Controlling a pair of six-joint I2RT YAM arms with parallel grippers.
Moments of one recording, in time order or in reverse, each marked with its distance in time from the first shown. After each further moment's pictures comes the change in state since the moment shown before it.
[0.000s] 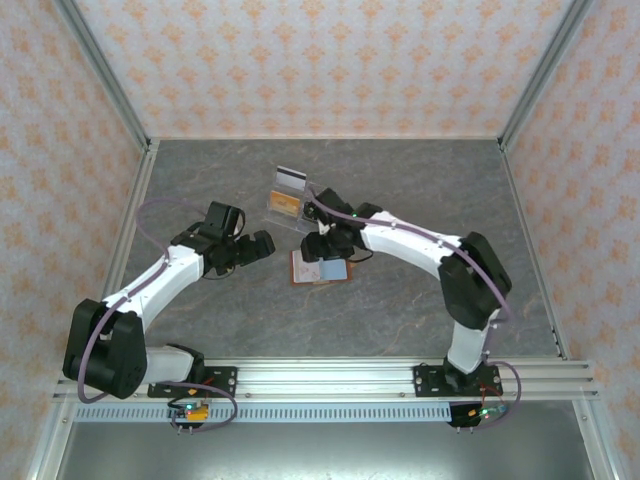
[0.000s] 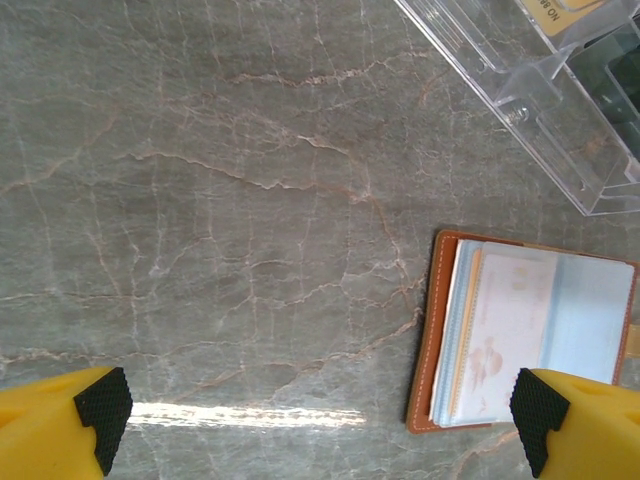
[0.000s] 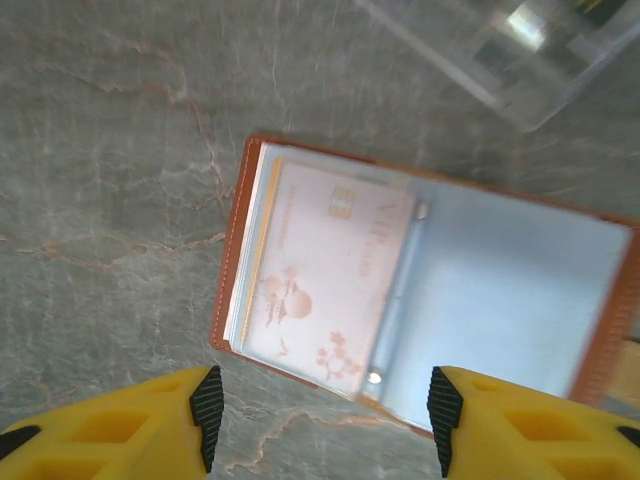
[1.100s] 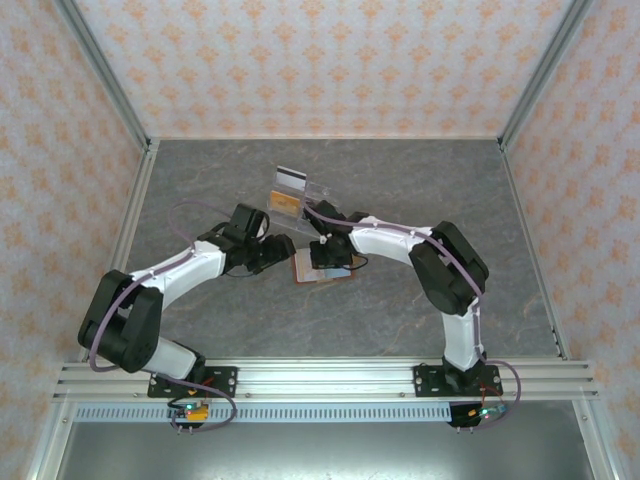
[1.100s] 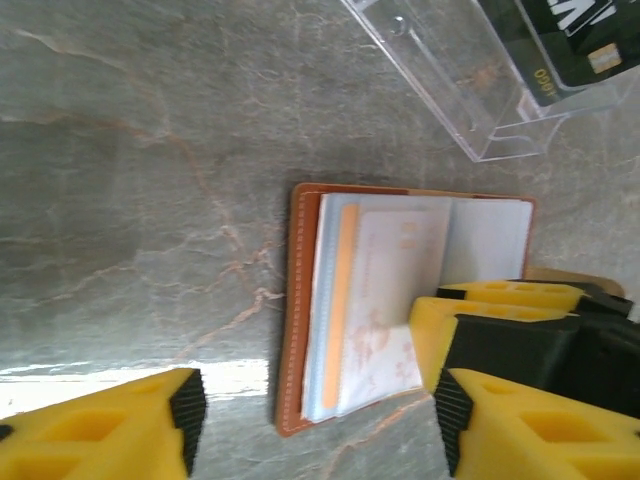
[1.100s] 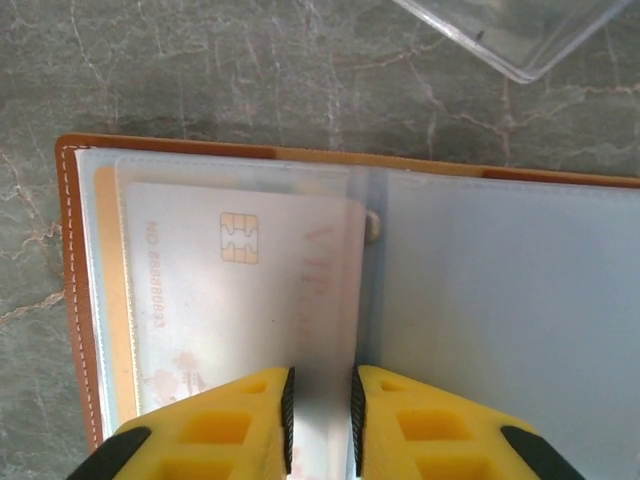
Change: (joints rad) left arm -0.131 0.157 0.003 0.215 0.145 -0.163; right arm -0.033 0.128 -0.056 0.103 0.002 0.047
